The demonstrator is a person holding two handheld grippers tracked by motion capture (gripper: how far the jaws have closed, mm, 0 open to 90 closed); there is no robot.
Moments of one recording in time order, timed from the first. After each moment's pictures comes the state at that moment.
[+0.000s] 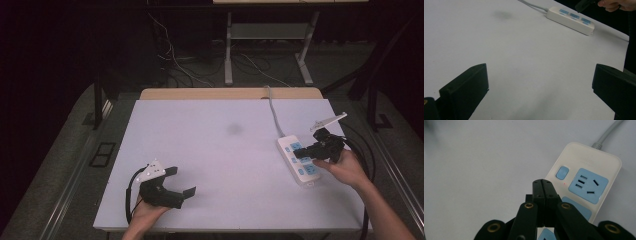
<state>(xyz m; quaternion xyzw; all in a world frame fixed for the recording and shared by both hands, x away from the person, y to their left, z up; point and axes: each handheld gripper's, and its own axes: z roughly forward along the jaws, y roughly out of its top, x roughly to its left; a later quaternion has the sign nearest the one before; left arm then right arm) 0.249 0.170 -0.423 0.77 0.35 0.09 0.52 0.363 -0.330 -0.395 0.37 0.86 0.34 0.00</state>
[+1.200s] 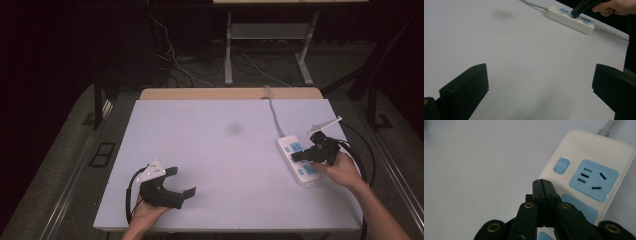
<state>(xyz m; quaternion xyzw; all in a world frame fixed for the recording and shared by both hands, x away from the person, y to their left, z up) 0.249 0.170 -0.424 0.77 0.35 0.09 0.52 0.368 -0.330 -0.417 0.38 0.86 0.34 -0.01</state>
